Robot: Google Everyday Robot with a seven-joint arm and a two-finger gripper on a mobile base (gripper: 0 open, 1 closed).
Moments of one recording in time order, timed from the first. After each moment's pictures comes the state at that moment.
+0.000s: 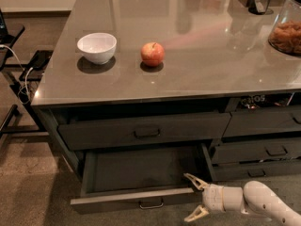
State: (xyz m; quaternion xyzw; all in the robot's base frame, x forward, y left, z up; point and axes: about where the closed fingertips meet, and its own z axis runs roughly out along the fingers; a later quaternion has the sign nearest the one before) arm 0.427 -0.152 0.415 -0.65 0.58 0.20 0.46
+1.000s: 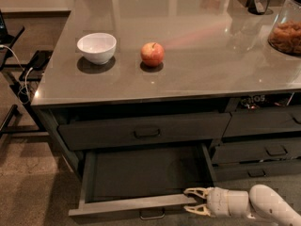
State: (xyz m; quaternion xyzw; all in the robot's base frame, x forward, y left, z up) arm 0.412 -0.162 0.421 -0.64 0.58 0.21 0.46
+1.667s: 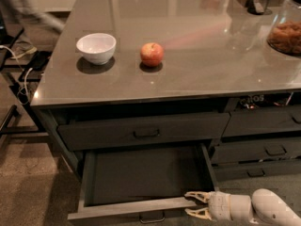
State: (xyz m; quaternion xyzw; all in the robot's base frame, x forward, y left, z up) arm 0.398 -0.166 0.424 -0.64 0.58 0.21 0.46
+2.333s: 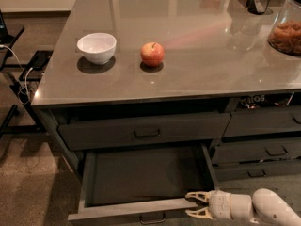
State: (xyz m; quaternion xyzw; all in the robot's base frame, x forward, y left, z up) arm 0.398 -0.166 0.424 -0.64 0.58 0.21 0.46
